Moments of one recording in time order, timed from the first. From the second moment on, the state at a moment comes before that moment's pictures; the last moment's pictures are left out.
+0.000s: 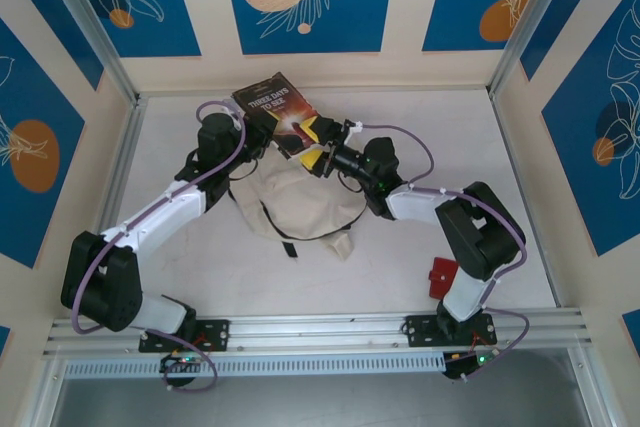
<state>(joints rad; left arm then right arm) -0.42 1.41 0.98 0.24 0.14 -1.29 0.57 1.73 0.88 1.01 -0.48 1.78</state>
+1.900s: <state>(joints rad) -0.73 1.52 1.28 -0.51 0.07 -0.72 0.15 1.11 0.86 -0.13 -0.42 1.12</state>
